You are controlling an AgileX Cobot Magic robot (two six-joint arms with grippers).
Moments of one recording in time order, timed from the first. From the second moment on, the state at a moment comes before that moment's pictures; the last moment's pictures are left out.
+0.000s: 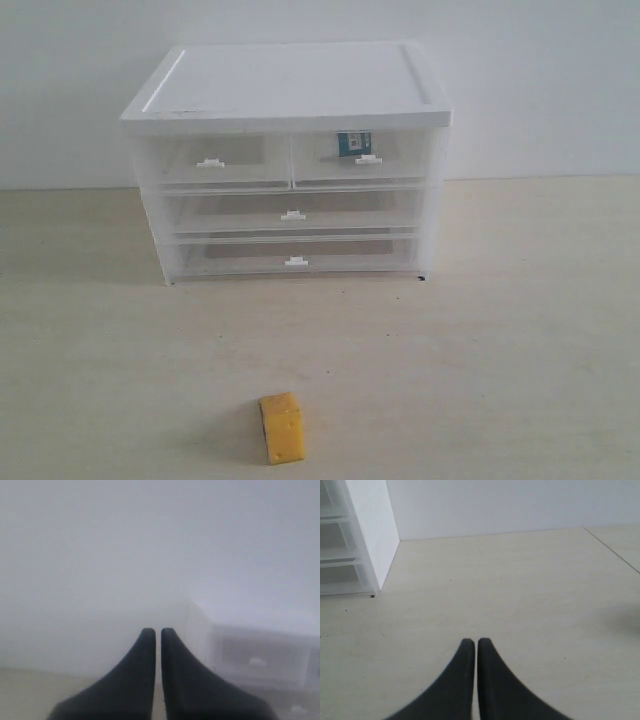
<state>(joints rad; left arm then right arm) 0.02 0.00 0.00 -0.03 -0.17 -0.12 -0.06 0.01 0.00 0.05 0.33 0.00</state>
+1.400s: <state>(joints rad) -0.38 1.33 -0.44 -0.23 -0.80 0.17 -0.06 0.01 0.00 0.05 0.33 0.00</state>
